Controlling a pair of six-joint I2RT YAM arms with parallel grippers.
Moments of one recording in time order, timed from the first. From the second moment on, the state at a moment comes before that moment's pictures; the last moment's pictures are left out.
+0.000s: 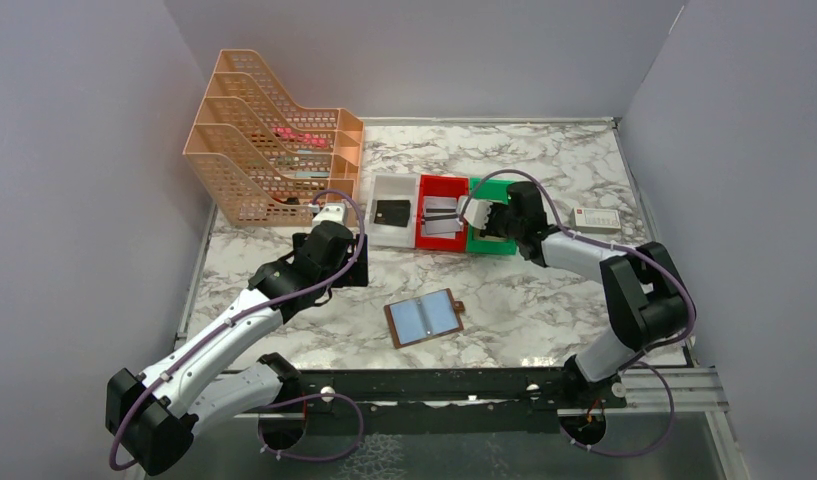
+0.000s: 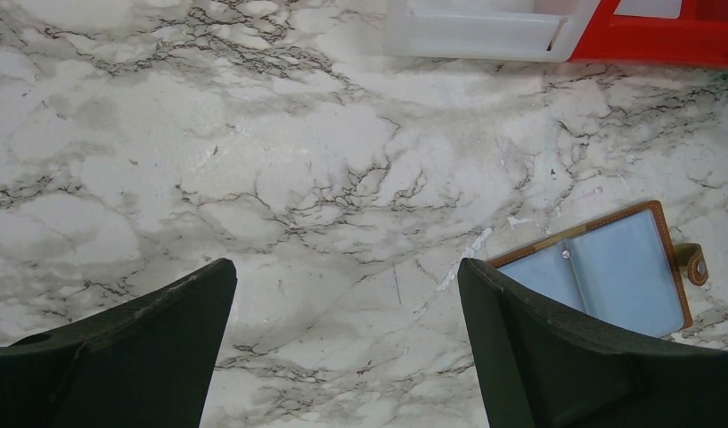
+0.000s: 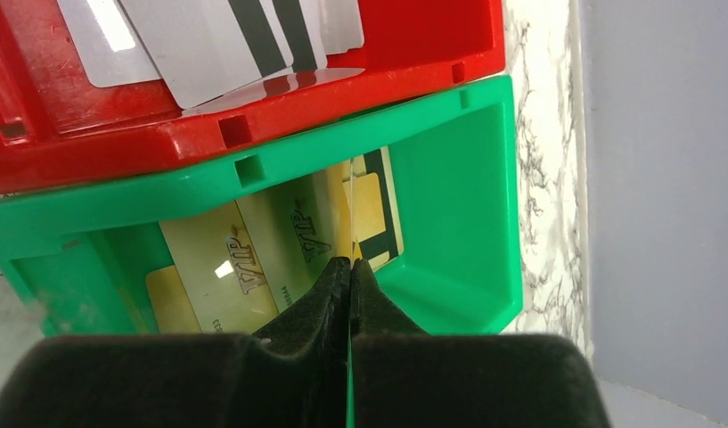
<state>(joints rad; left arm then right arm) -0.67 0.94 0.78 -0.65 -0.36 -0.47 0.37 1.60 0.78 0.22 -0.15 -1.07</state>
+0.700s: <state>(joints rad) -0.67 0.94 0.78 -0.65 -0.36 -0.47 0.37 1.63 0.83 0.05 -0.17 -1.06</state>
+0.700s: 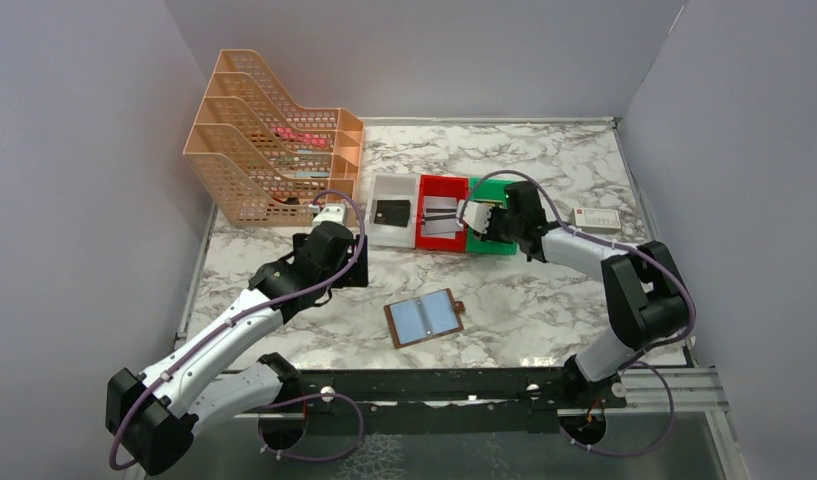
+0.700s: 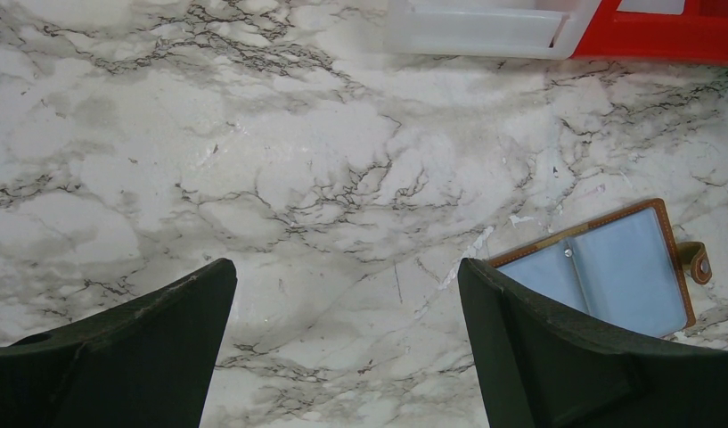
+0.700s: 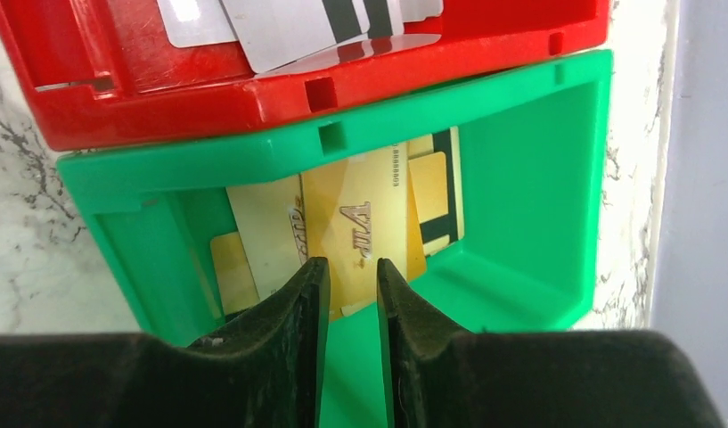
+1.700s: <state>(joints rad) -0.67 0.90 0.78 -0.65 -0.40 -0.48 0.76 1.20 0.65 -0.06 -0.18 0.43</state>
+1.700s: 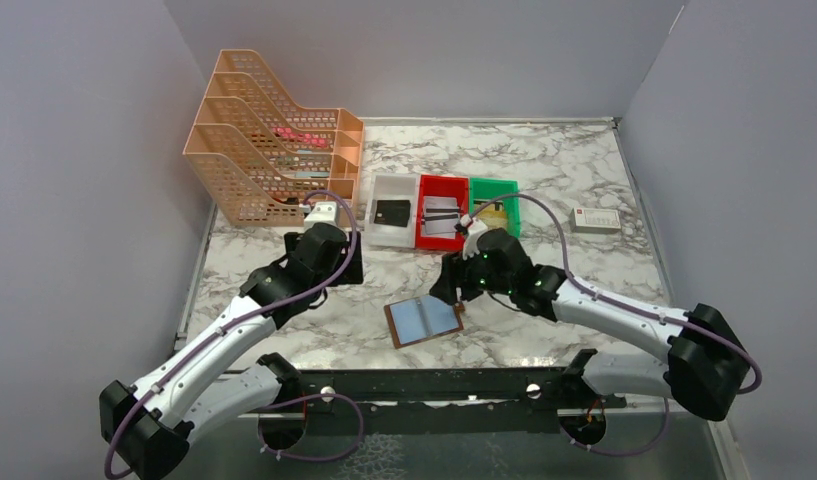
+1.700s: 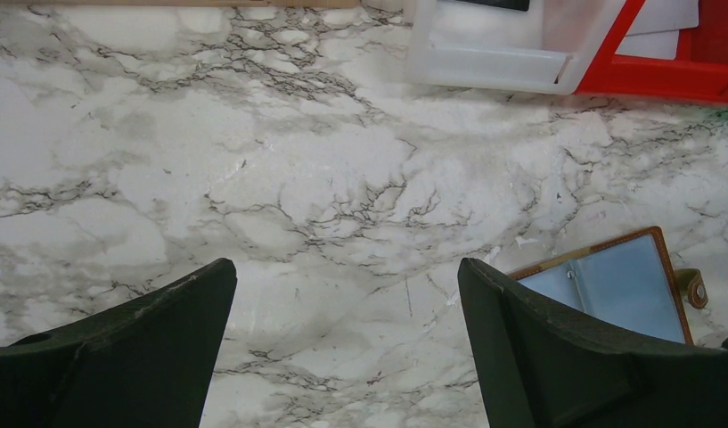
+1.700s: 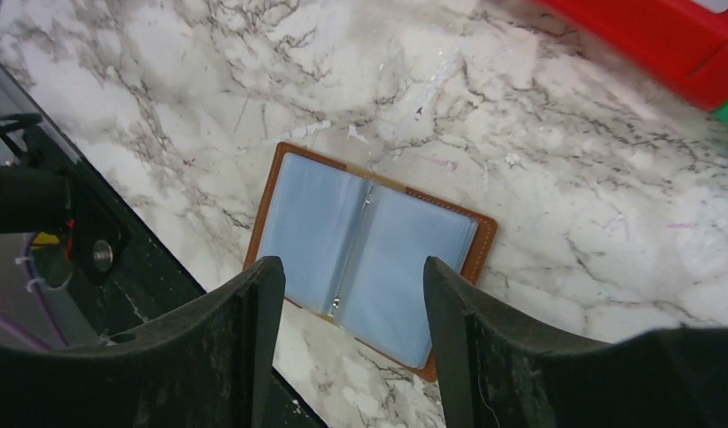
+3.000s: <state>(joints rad) -0.64 0.76 0.76 -0.68 -0.55 -0.54 1.24 1.73 0.98 -0.24 0.34 0.64</state>
